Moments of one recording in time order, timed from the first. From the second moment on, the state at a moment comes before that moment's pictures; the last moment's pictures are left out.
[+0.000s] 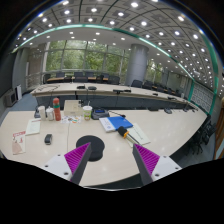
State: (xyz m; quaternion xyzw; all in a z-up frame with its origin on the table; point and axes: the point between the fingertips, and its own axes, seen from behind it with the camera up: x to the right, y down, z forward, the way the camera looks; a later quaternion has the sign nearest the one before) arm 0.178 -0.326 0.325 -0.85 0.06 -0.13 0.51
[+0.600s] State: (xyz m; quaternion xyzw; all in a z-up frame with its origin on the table) arm -0.054 -0.243 0.056 -0.90 0.00 -0.04 0.43
